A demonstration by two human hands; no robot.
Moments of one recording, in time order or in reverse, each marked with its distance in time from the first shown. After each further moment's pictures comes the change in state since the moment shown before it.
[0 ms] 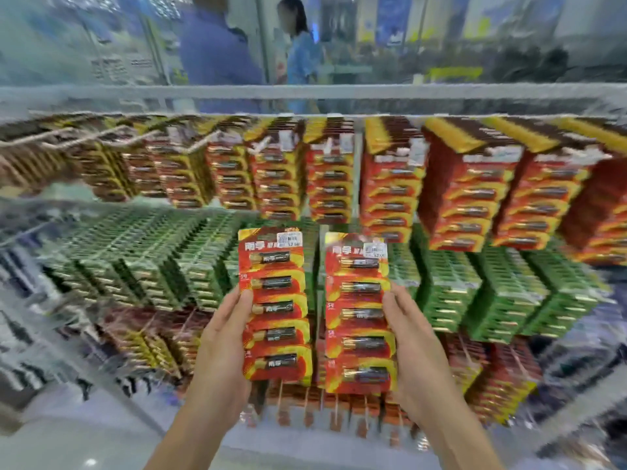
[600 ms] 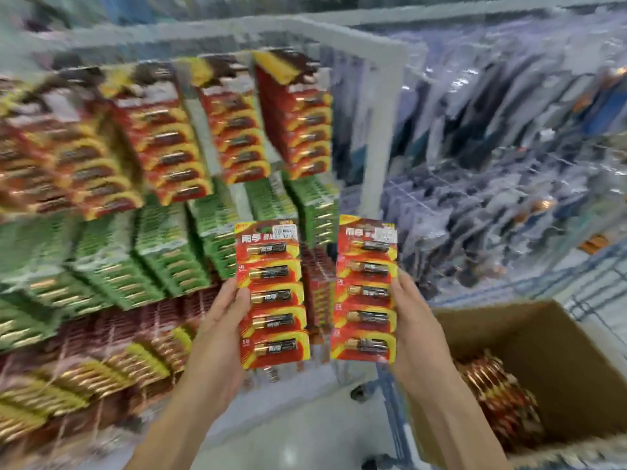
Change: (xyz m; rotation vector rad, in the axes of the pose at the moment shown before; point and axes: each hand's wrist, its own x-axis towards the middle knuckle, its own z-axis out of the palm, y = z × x) left_hand -0.119 -0.175 0.204 0.210 -0.547 -0.267; right_hand -0.159 -0.044 -0.288 0.202 0.421 -0.247
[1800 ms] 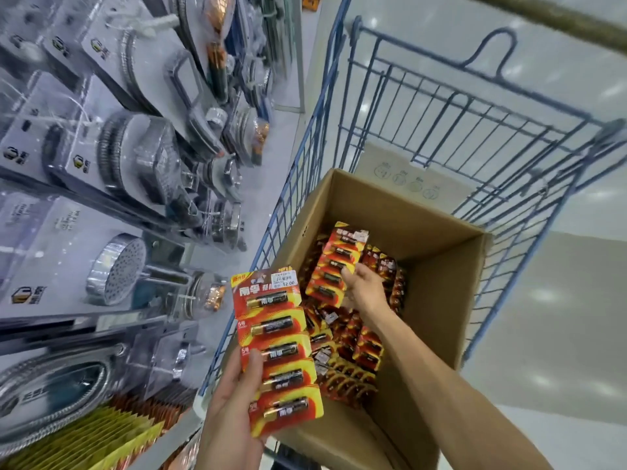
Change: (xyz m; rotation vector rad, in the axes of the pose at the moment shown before) left_hand 0.248 -0.293 0.312 0.723 -0.355 -0.977; right_hand 0.166 0.102 -0.485 0.143 1.146 0.375
